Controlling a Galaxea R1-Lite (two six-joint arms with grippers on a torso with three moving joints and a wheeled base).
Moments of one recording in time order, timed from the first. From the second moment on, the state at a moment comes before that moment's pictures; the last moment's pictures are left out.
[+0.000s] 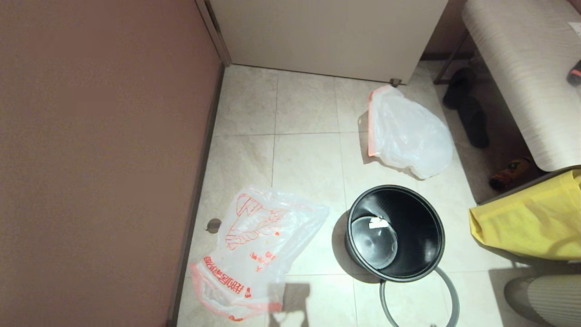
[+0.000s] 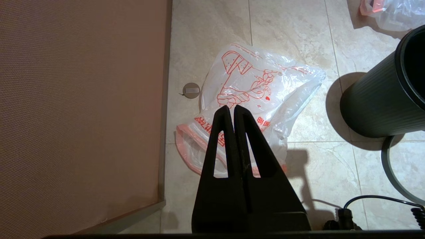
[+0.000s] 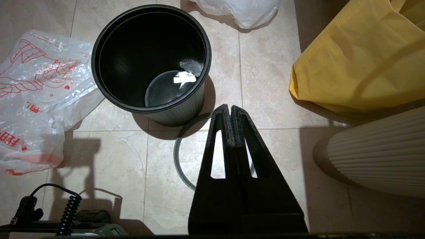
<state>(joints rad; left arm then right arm) 0.00 0.00 0.00 0.00 0.01 -0.02 0.00 0.00 0.00 0.00 0.00 0.00</state>
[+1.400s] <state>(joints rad) -0.08 0.82 -0.50 -0.05 -0.10 0.11 0.00 0.00 0.00 0.00 0.00 0.00</state>
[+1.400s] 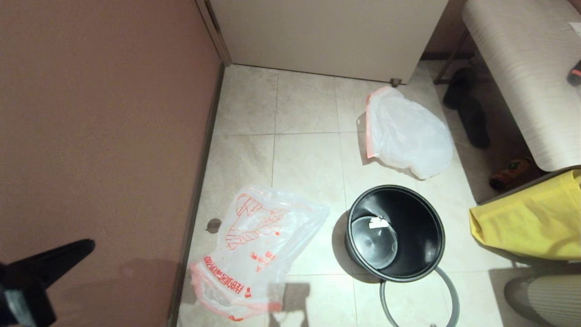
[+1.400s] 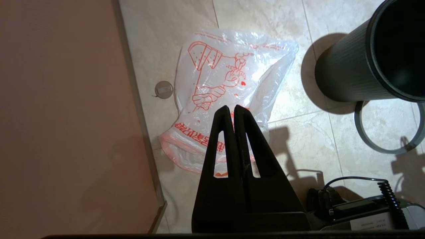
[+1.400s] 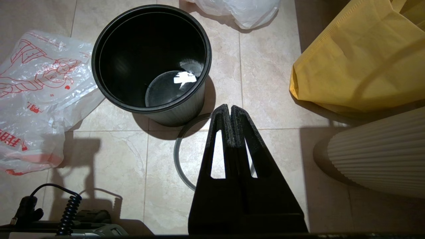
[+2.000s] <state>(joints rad) -0.28 2.04 -1.44 -0.08 0.12 0.07 0.00 0.00 0.00 0.00 0.00 0.00</state>
